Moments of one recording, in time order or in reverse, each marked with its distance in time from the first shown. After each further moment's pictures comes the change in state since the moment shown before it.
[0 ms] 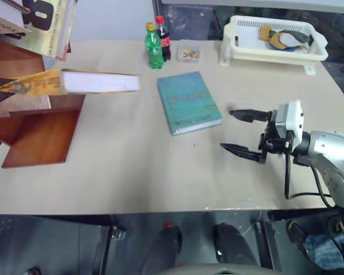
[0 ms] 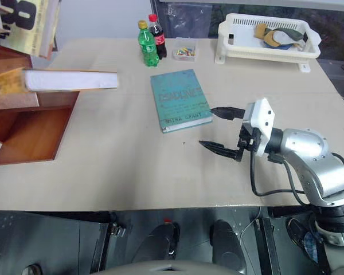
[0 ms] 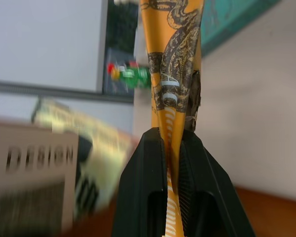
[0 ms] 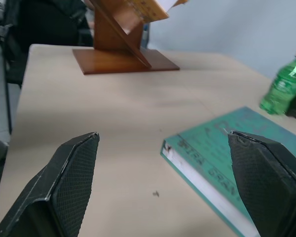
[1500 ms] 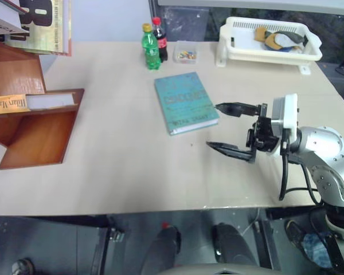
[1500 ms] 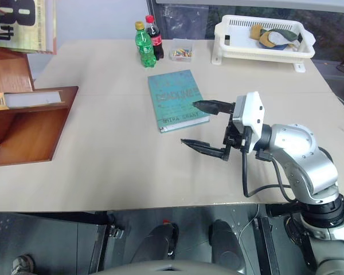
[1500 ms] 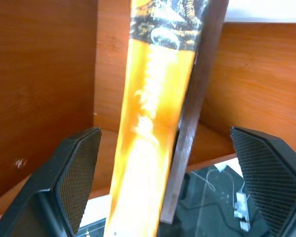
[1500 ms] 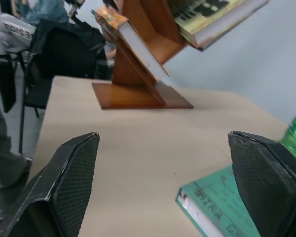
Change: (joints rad) left arm -0.192 0.283 -0.421 1.034 0.170 -0.560 0.305; right arm -0.079 0.099 0.015 -0.066 0.055 0.041 -0.012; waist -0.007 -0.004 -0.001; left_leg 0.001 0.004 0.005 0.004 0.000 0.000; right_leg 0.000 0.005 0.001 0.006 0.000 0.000
